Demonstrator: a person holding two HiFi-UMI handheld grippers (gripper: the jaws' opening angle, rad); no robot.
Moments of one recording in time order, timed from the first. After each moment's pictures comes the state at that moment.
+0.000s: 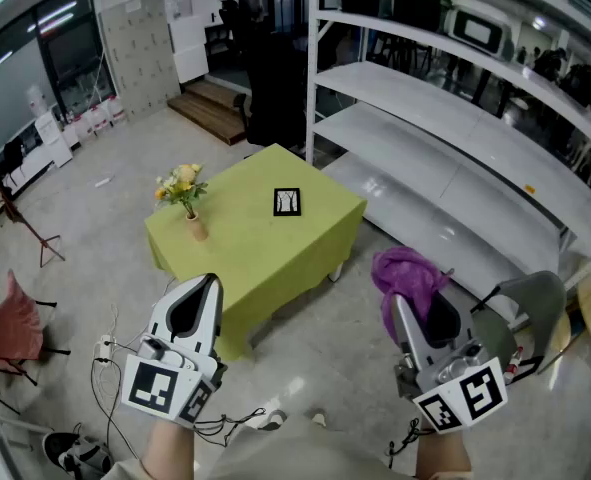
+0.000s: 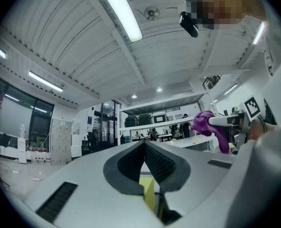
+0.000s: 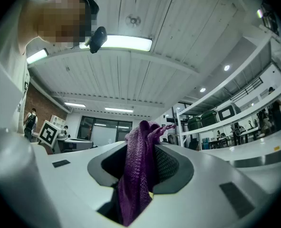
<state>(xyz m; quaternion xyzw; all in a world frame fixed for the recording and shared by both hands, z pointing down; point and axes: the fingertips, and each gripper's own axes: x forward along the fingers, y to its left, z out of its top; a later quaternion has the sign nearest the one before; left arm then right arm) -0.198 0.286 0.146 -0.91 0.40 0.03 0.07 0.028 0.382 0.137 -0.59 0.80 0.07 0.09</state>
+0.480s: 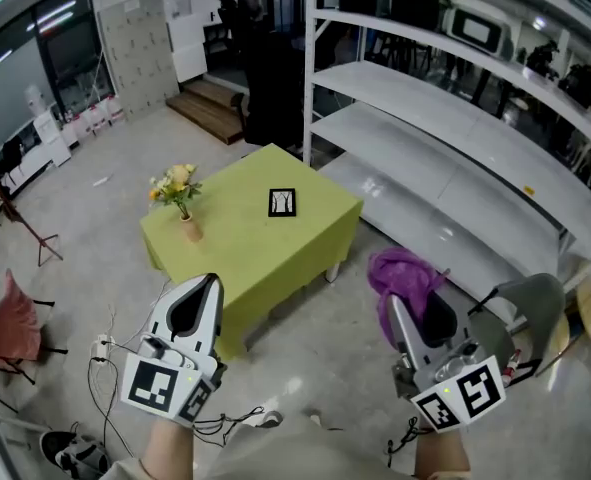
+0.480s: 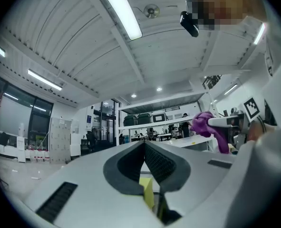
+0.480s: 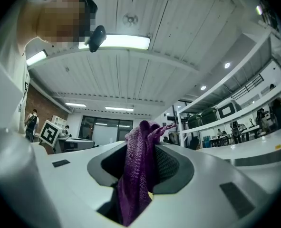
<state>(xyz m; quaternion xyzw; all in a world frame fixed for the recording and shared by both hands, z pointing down) -0.178 0.284 0.151 -0.91 0.40 0.03 0.07 0.043 0.377 0.145 -0.59 0.80 0.06 0.09</state>
